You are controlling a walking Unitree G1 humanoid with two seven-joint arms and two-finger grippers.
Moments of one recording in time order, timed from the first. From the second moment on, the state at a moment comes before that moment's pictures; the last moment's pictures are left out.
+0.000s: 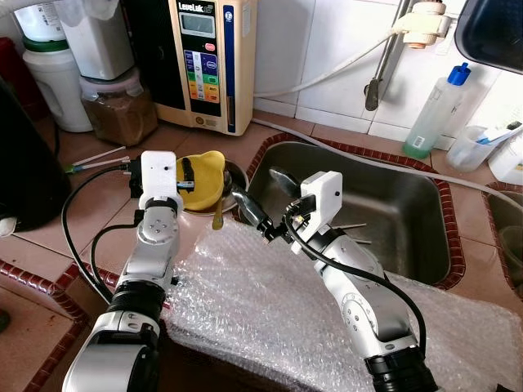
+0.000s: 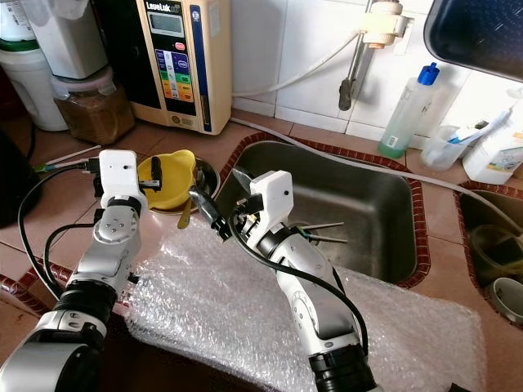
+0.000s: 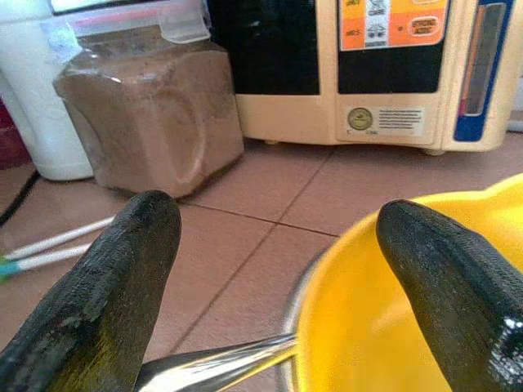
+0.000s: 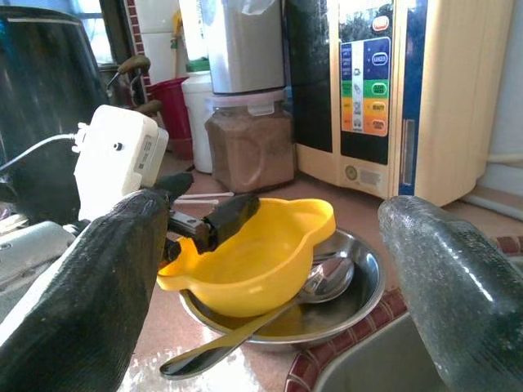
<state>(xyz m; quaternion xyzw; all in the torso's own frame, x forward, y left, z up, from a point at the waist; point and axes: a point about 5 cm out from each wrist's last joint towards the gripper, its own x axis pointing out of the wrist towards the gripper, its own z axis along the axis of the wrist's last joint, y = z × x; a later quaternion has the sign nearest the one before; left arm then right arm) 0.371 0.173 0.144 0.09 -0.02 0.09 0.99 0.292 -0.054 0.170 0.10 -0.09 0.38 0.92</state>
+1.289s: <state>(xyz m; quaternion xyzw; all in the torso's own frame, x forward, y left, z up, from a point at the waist) 0.304 0.161 0.141 0.11 0.06 0.00 0.99 0.290 -0.055 0.186 0.03 -0.07 0.41 0.91</state>
